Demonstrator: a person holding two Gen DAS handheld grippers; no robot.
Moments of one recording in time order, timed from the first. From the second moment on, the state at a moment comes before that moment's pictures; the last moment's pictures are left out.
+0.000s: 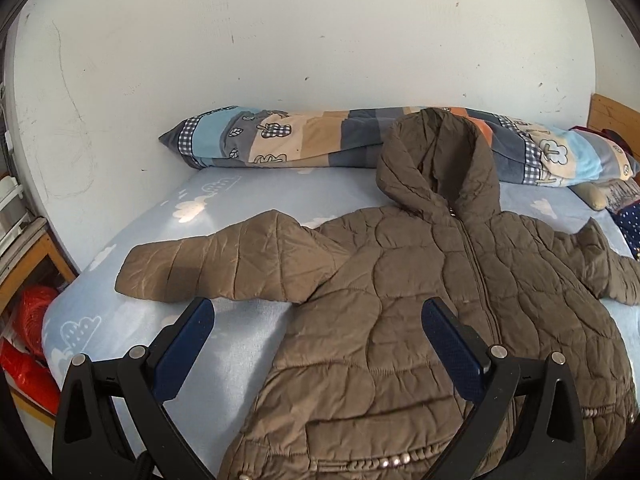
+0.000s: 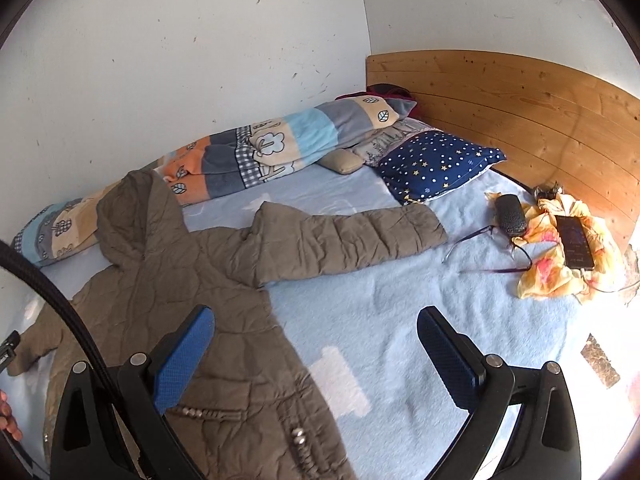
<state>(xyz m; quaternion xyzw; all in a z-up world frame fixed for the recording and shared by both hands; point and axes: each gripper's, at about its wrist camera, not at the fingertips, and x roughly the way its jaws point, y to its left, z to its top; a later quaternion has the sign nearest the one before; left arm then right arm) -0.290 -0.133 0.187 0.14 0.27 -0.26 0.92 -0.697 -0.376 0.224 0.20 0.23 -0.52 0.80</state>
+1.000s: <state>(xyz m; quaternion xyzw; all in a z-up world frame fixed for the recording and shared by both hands) -0.264 -0.185 0.165 0.15 0.32 -0.28 0.89 -0.803 -0.633 0.106 0.54 0.09 -0.49 0.68</state>
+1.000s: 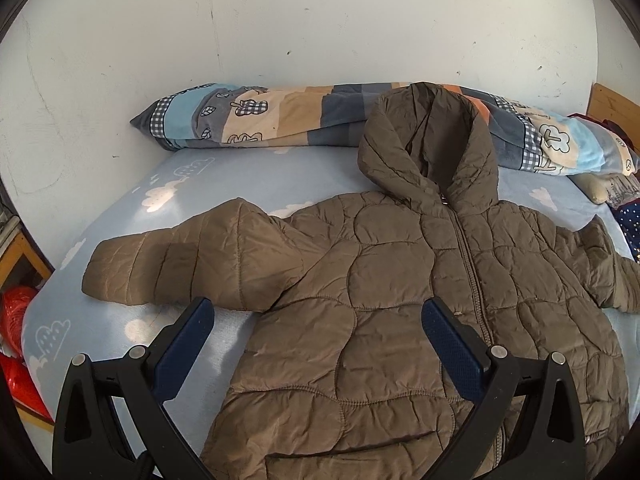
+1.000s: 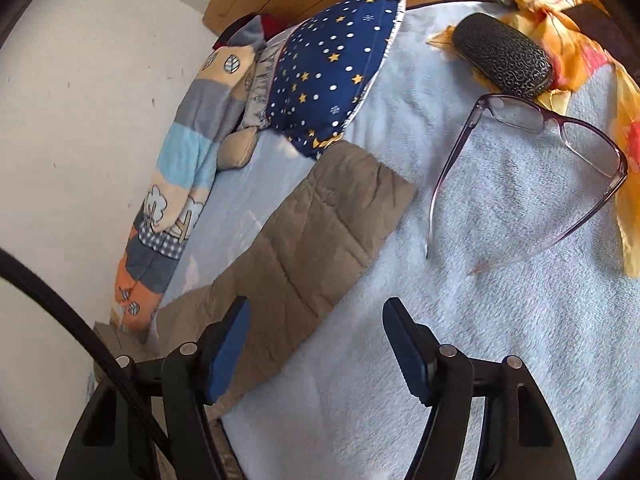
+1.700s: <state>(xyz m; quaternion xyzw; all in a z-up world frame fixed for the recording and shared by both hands) -0.261 -0.197 0.137 0.18 0.36 -0.28 0.87 -0.812 -0.718 0.042 0.60 0.05 -0.51 0.61</state>
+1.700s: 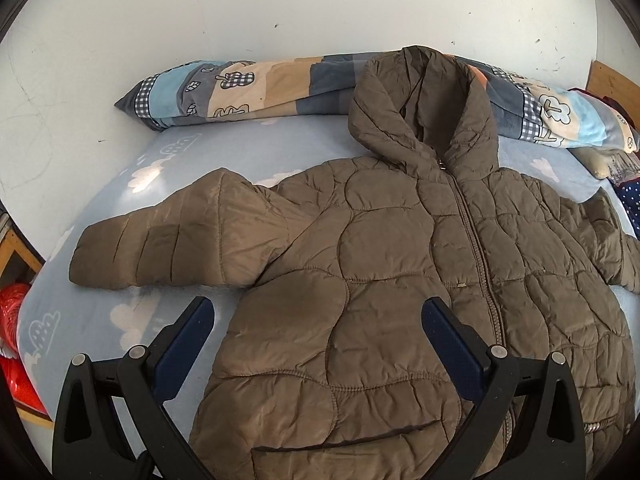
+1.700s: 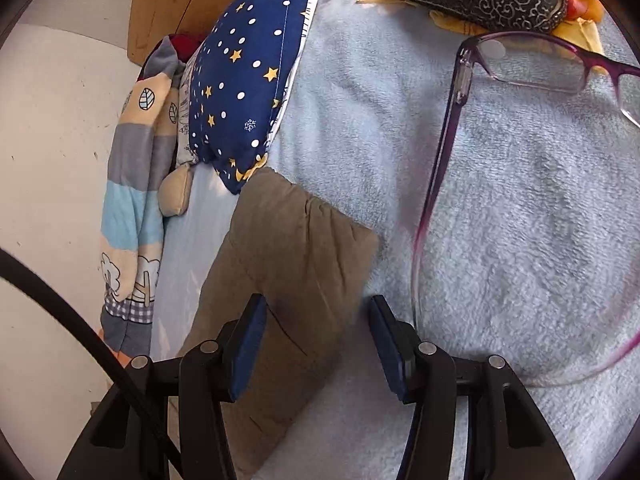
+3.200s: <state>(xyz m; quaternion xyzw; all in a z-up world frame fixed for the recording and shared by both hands) -0.352 -0.505 0.034 0.26 0.43 -0.42 0.76 -0.677 -0.558 0.344 0.37 -0.02 -0.34 0.87</state>
